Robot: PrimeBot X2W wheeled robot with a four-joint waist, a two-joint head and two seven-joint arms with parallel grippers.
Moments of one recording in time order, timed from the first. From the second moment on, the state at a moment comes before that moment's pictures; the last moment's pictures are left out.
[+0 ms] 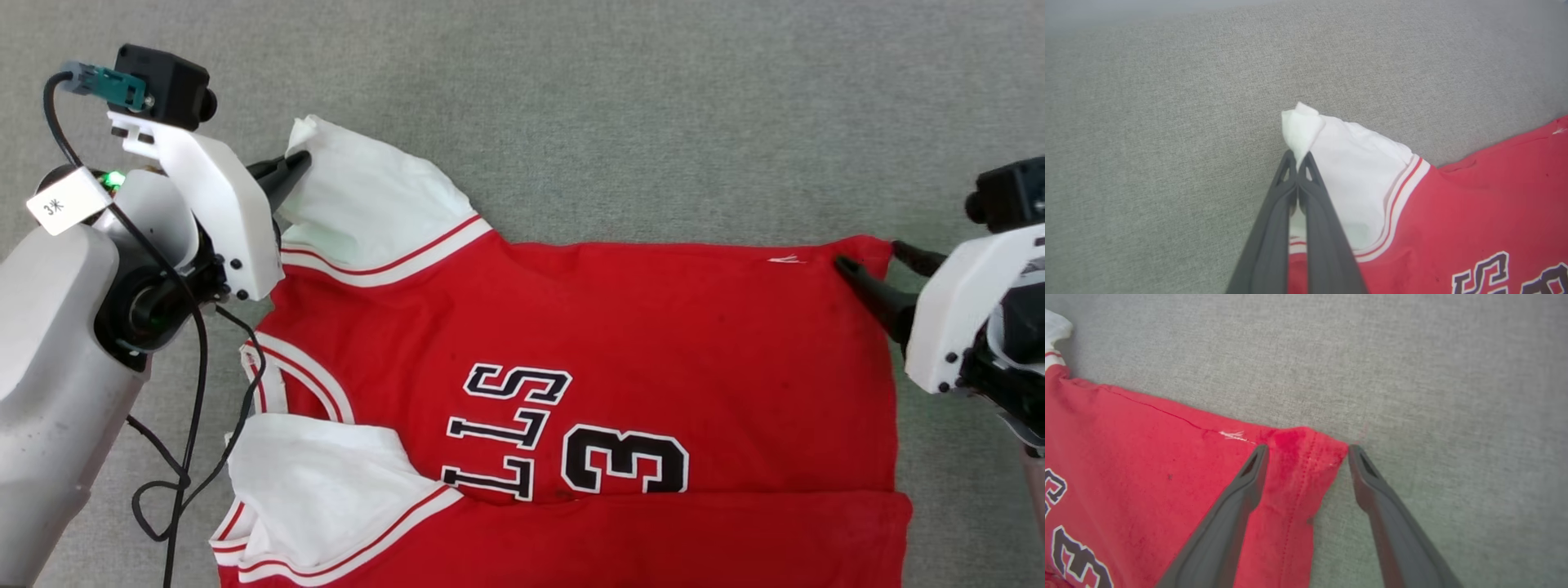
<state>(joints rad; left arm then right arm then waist) -0.85 0.65 -0.61 0.27 -0.96 -0.04 0.46 -0.46 -0.38 0.08 0.06 0.54 0.13 0.73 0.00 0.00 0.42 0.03</state>
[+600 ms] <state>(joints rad) -0.87 0.64 -0.62 0.32 -0.94 -0.06 0.42 -0.55 -0.39 0.16 0.23 0.60 0.13 0.86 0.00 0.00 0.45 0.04</state>
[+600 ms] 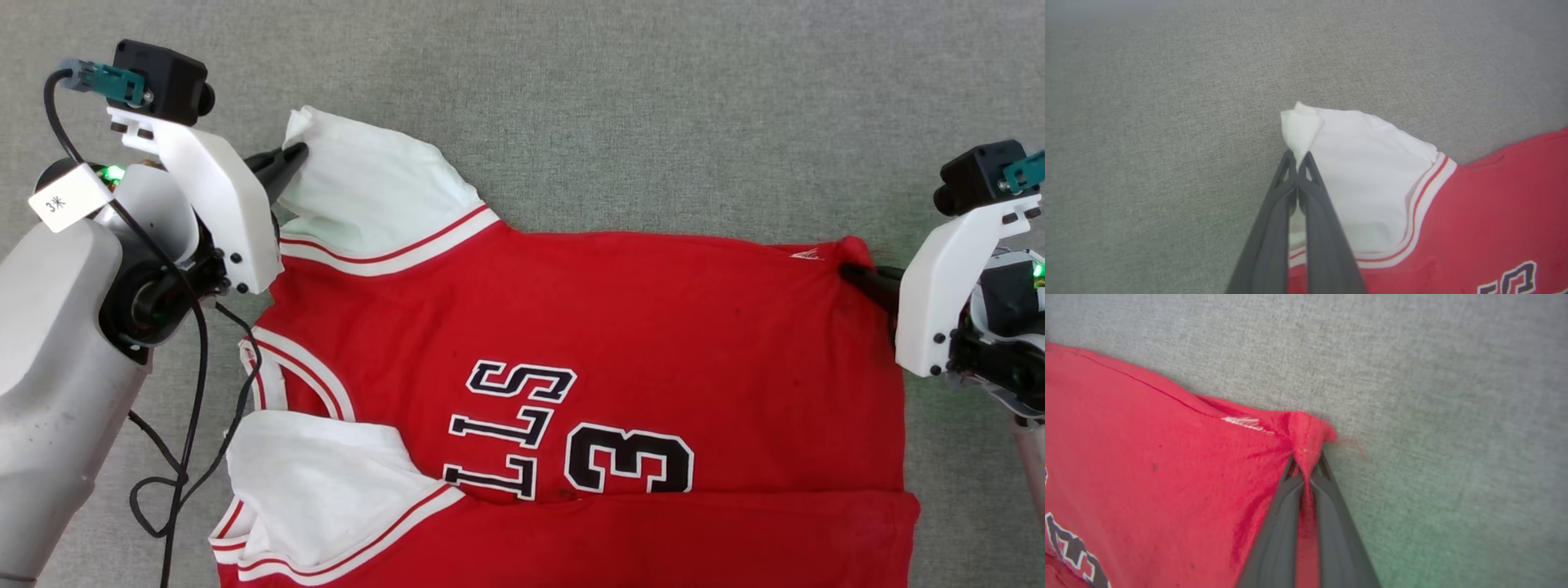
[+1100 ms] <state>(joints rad) -0.76 0.68 -0.58 0.31 -0.93 -0.03 0.29 -0.45 -0.35 0.04 0.11 0.51 0.13 0.67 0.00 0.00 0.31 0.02</state>
